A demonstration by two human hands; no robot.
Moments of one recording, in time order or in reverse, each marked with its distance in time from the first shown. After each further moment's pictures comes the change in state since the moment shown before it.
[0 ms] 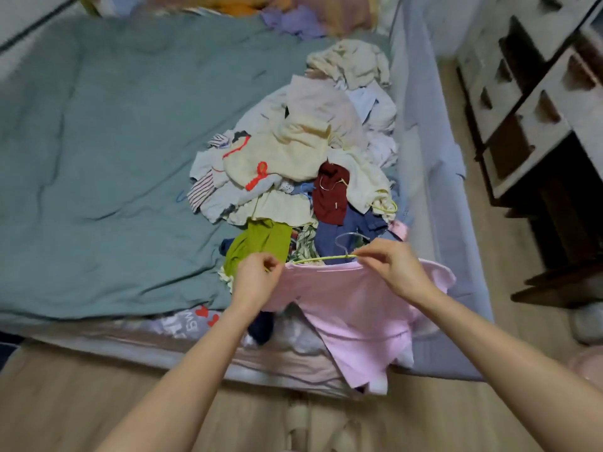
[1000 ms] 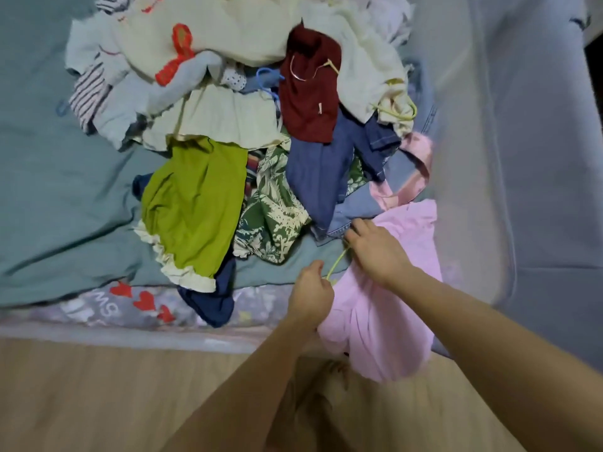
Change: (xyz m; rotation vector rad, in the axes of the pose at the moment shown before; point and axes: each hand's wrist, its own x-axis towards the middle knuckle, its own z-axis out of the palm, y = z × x) left_hand -0.002 -0.059 0.257 -0.169 -0.556 -0.318; right_hand 0.025 0.207 0.159 -0.740 -0.371 0.058
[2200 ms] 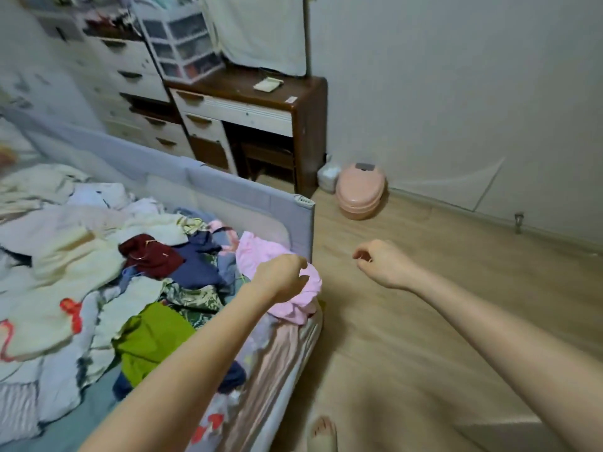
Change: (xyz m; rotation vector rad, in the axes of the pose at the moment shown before) left_hand -0.303 0.090 -0.145 1.376 -0.489 1.339; right_hand -0.392 -0.297 -0.194 0.658 0.492 1.268
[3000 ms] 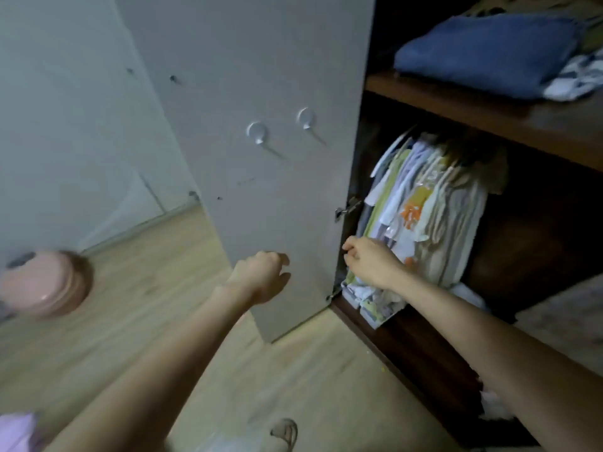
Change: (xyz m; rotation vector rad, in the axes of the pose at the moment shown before) left_hand -0.176 0.496 0.132 0.326 -0.145 1.080; right_hand -0.573 0.224 -0.008 0.270 0.607 1.057
